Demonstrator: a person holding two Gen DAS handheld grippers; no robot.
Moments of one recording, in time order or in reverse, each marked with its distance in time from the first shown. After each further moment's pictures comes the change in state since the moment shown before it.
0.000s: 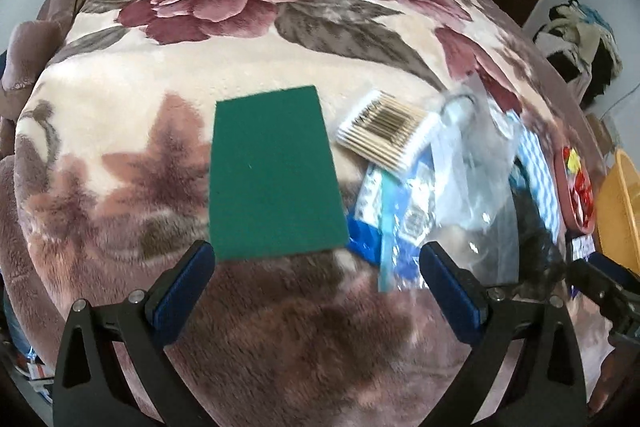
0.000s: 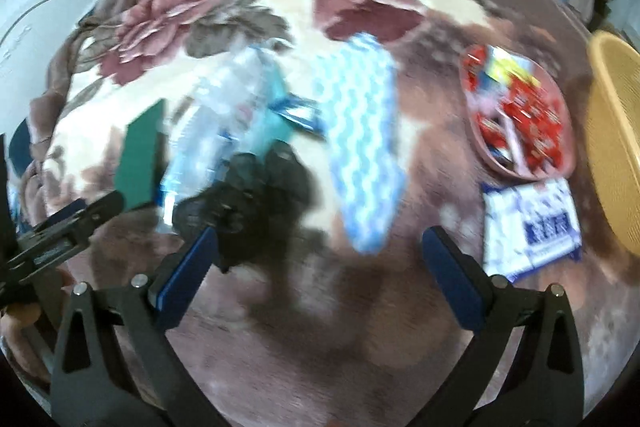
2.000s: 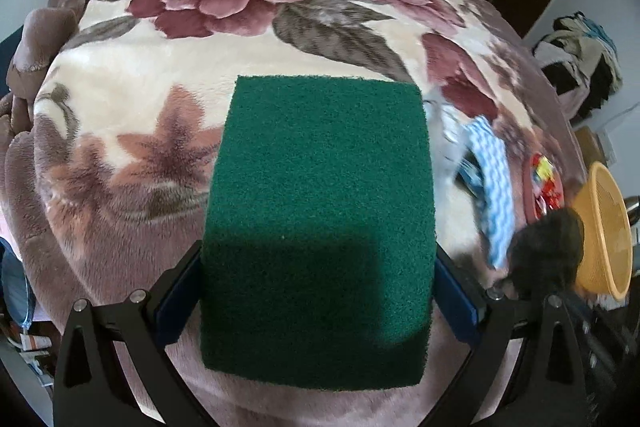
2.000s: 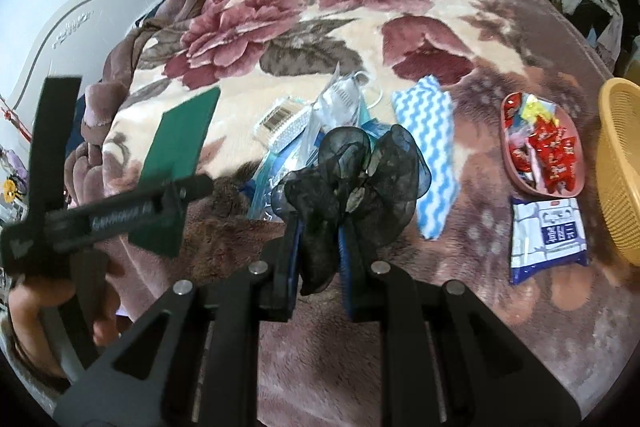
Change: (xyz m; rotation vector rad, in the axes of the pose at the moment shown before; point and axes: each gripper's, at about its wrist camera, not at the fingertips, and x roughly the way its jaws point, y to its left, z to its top) left arm -0.052 -0.033 -0.015 -0.049 0.040 -0.010; right arm -0.068 0.041 -0.027 -0.087 -0.105 0.119
